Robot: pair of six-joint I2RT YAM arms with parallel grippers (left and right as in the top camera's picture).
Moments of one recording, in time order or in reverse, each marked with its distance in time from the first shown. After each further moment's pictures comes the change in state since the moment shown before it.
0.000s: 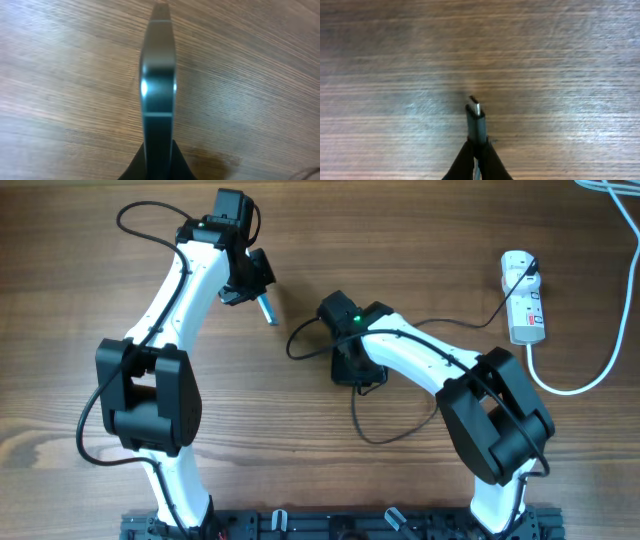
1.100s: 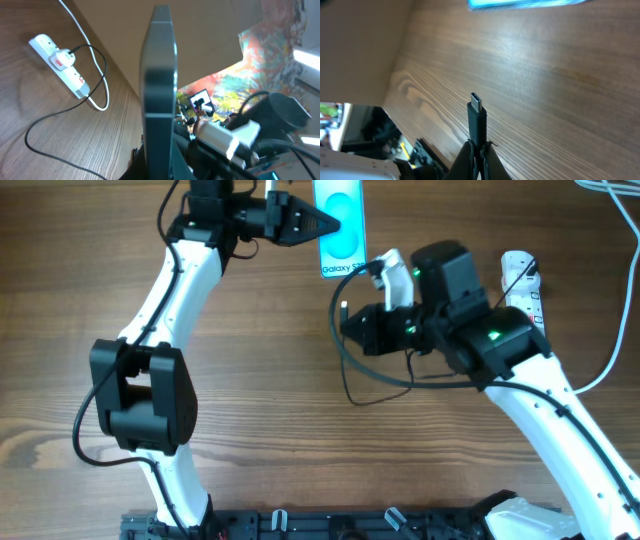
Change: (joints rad) left arm 0.038 0.000 0.000 0.916 1.447 -0.129; right arm -0.185 -0.615 0.020 0.103 -0.498 -0.261
